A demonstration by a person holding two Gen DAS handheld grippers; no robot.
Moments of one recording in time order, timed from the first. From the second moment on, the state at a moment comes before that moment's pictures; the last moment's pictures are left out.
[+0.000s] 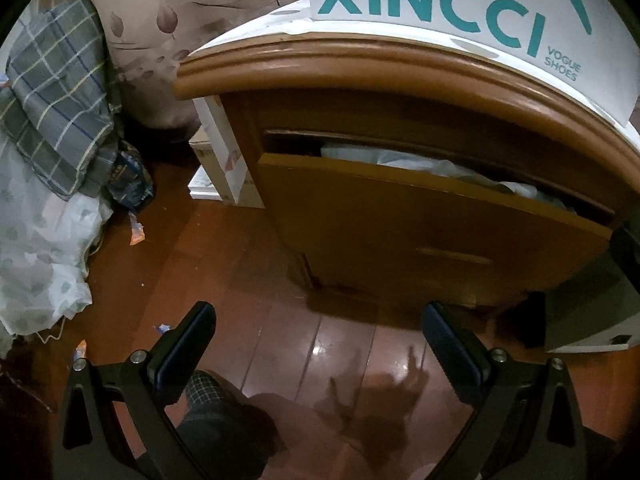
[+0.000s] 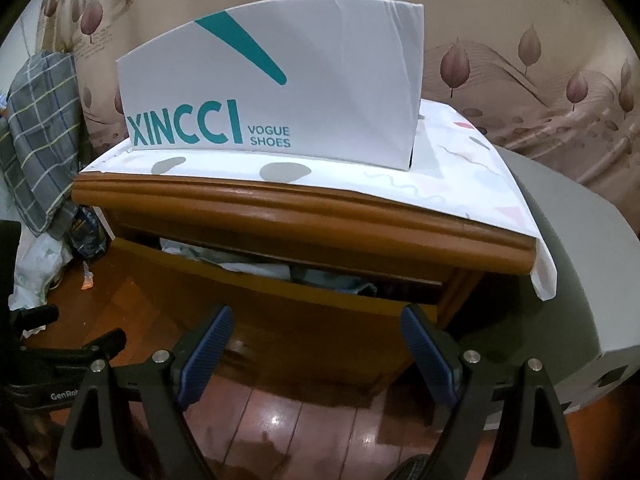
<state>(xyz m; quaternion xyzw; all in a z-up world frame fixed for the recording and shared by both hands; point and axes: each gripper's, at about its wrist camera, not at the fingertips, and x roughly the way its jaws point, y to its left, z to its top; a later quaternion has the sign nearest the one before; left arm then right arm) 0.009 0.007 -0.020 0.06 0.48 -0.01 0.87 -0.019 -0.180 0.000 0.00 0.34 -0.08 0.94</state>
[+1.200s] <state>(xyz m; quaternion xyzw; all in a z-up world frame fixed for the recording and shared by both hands) 0.013 0.005 -0.026 0.04 0.49 -0.01 0.87 -0.016 -0.186 -0.006 0.00 0.35 -0.09 0.93</state>
